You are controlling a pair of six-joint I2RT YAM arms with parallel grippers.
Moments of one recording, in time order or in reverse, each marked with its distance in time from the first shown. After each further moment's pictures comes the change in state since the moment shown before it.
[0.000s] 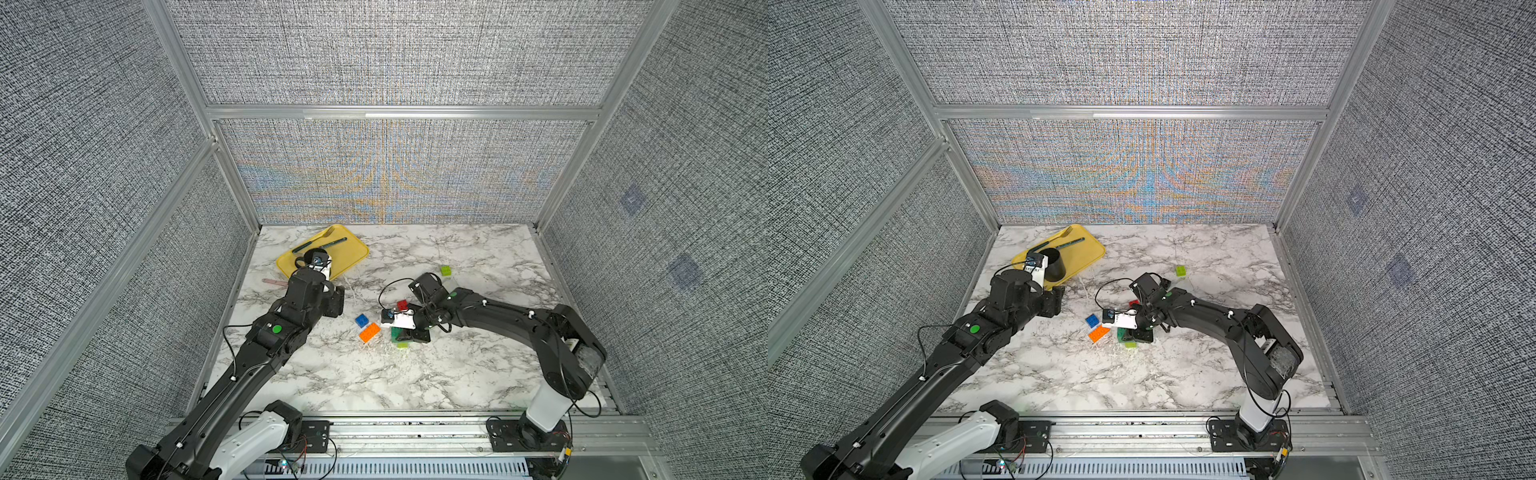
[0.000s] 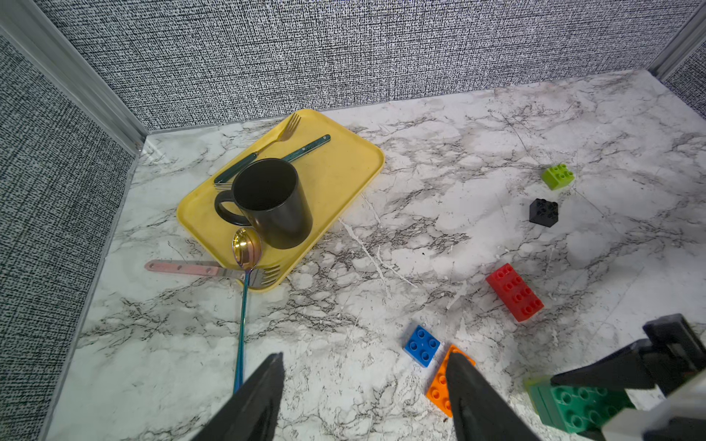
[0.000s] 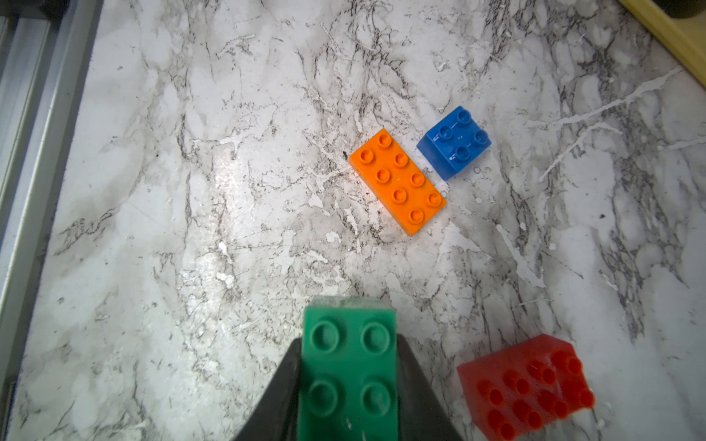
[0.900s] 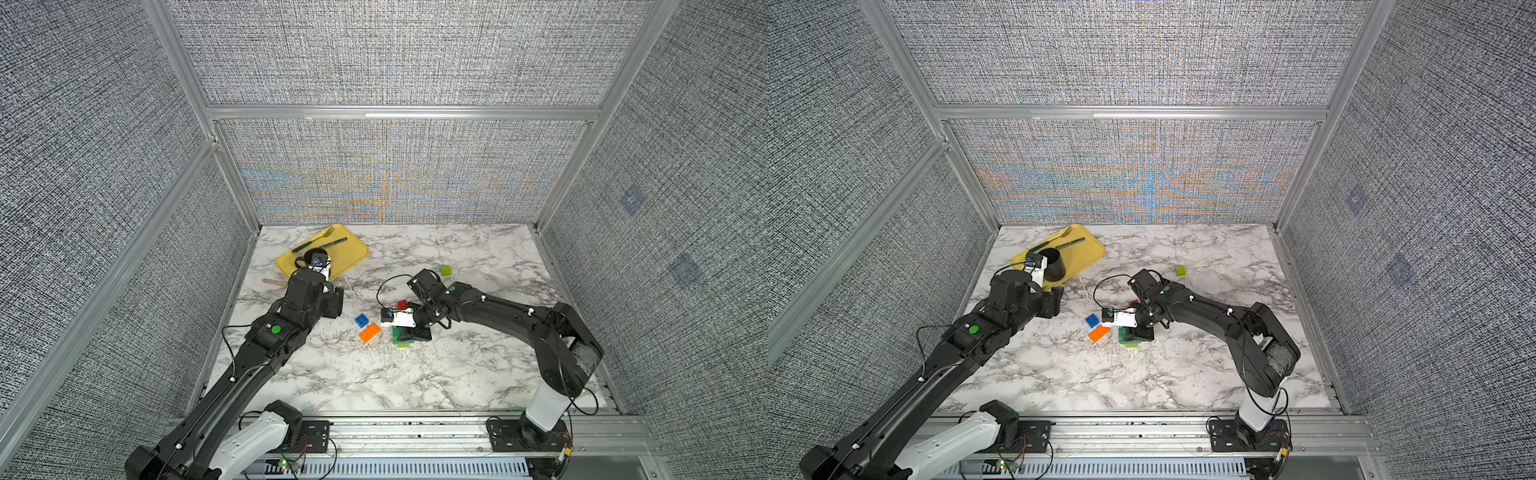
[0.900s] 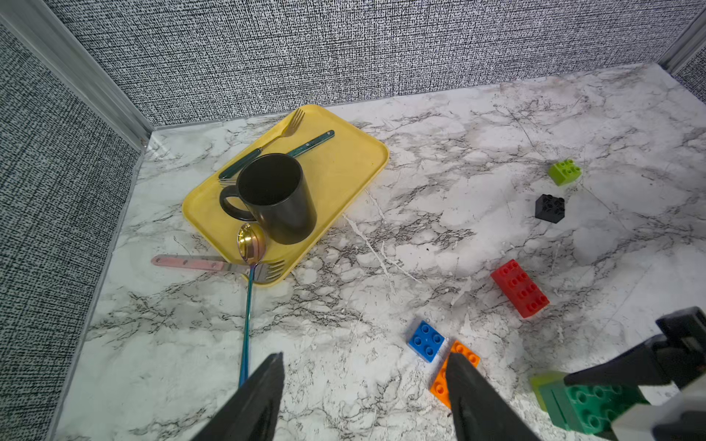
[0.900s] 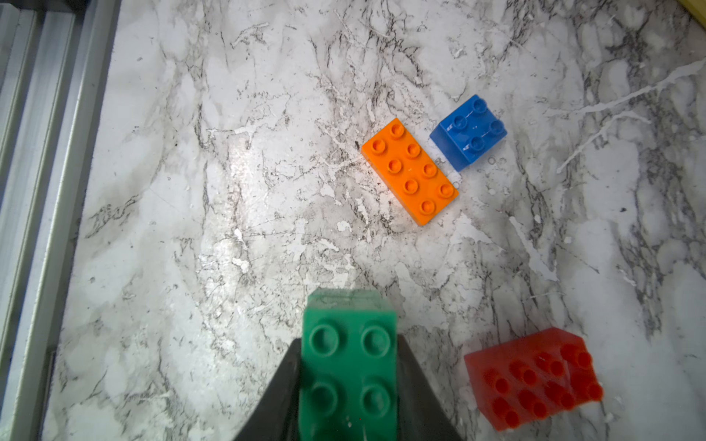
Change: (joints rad) left arm 0.000 -0.003 0.002 -0.020 -0.010 0.000; right arm -0.003 -0.002 0.072 -0.117 -0.013 -0.018
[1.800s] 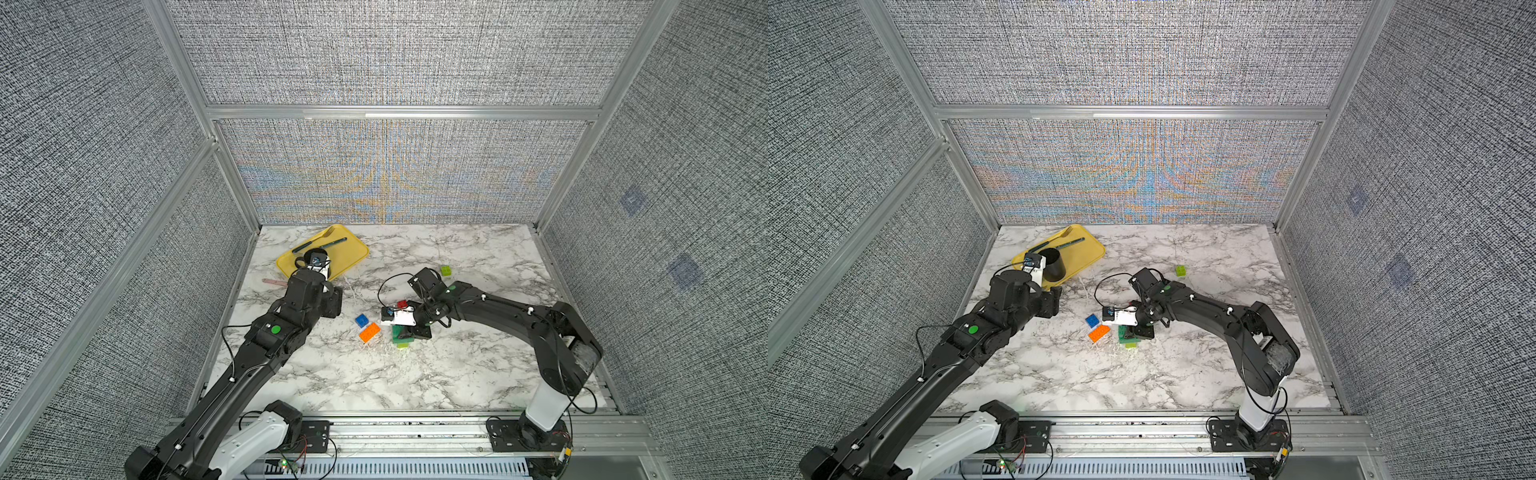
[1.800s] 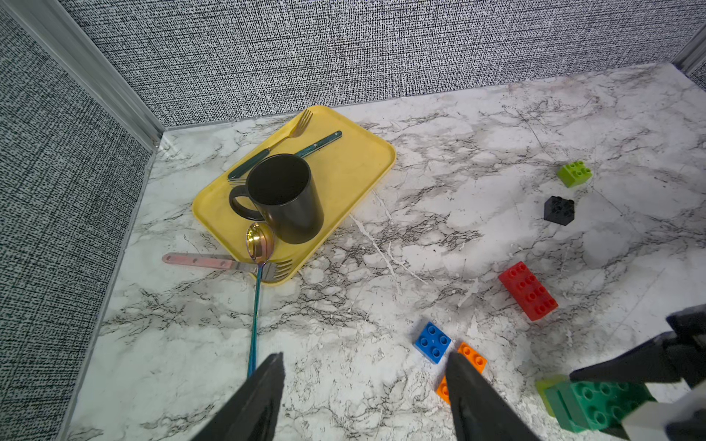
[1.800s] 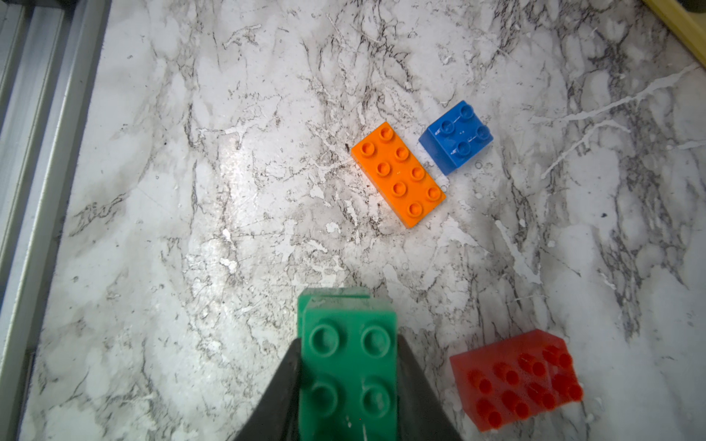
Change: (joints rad) left arm 0.000 -0.002 0.004 -0.008 -0.023 0.000; right arm -0.015 0.010 0.008 0.011 -0.004 -0.029
